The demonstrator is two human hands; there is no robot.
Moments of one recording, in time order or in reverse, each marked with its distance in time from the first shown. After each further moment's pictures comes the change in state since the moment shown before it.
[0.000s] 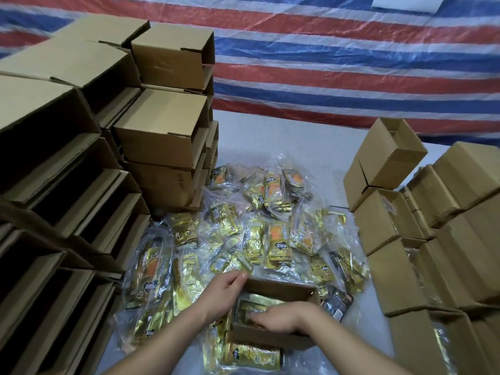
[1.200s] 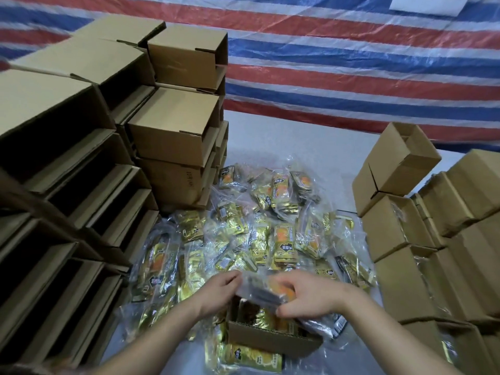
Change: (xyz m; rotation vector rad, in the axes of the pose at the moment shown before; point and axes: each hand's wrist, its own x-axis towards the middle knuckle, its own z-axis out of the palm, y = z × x) left_hand -0.009 0.002 -0.020 0.010 -0.152 -0.081; right_hand -0.055 0.020 -0.046 -0.028 0.184 -0.528
